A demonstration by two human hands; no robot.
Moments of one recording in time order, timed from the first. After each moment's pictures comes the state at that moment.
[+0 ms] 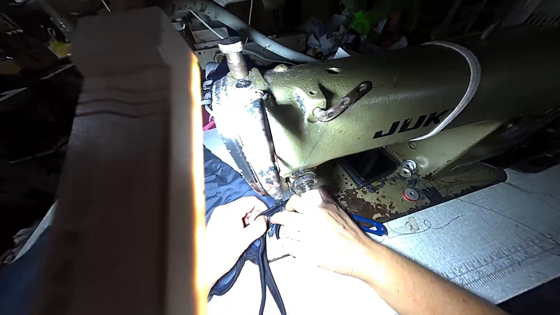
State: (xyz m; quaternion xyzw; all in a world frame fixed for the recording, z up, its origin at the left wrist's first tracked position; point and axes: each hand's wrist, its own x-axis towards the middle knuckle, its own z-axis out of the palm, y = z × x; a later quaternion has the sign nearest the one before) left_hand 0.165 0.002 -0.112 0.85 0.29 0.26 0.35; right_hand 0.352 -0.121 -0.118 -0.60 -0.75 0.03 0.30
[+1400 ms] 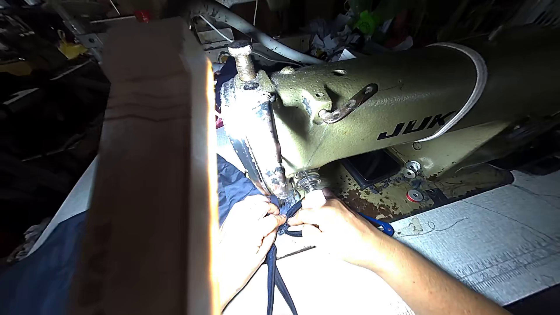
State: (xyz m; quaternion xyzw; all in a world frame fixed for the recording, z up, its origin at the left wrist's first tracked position) left_hand 0.169 -0.008 -0.124 0.95 0.13 0.28 0.09; right_hand 0.367 -0.127 -0.110 -0.59 -0.72 0.15 0.33
